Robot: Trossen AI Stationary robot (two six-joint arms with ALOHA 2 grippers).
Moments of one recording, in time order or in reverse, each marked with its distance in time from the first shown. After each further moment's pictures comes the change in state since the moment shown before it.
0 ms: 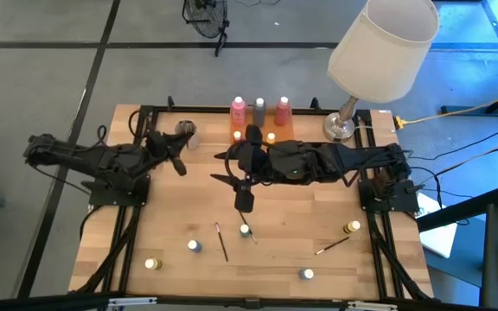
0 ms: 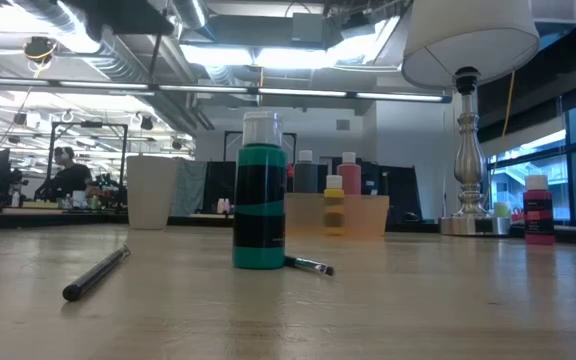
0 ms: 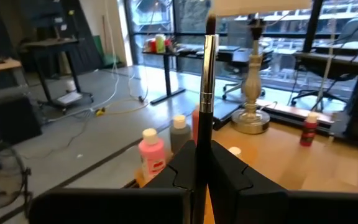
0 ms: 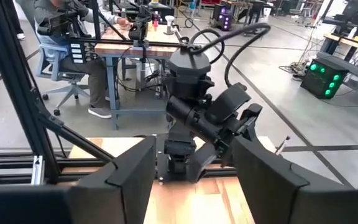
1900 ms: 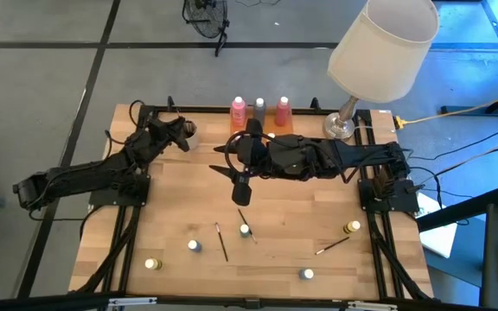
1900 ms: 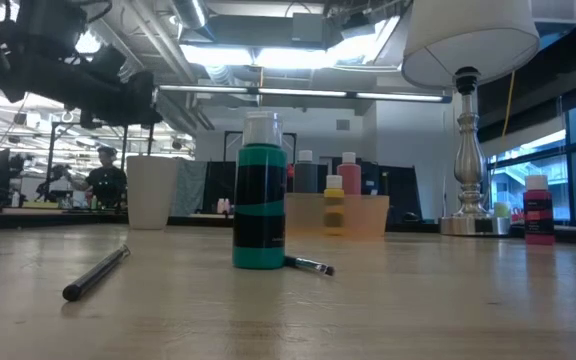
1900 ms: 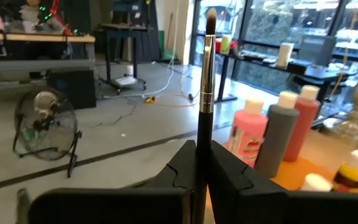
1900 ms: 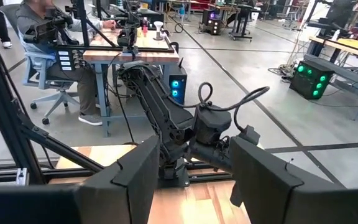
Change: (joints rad) left arm 0.724 0.000 -0.458 0.539 0.454 -0.044; right arm -0.026 0.000 0.000 0.026 0.018 0.002
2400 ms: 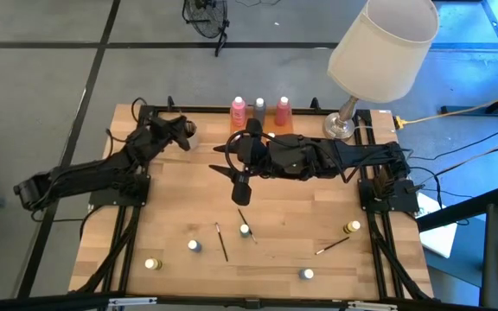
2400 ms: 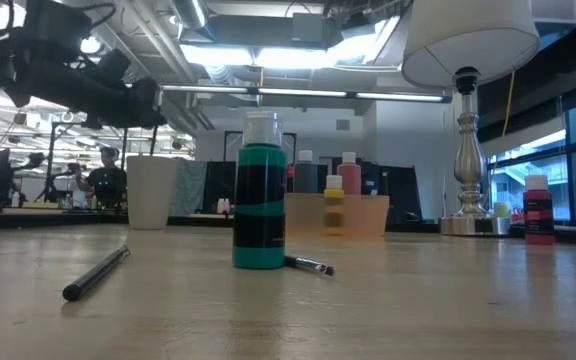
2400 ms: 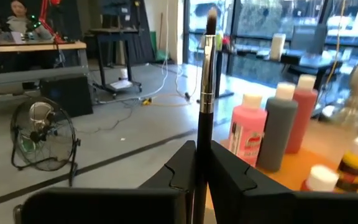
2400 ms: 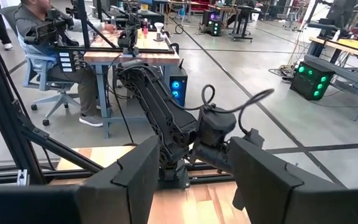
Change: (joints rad) left arm 0.068 0.063 -0.003 0.066 0.102 0.075; right arm -0.004 0.000 0.000 0.005 -0.004 0.001
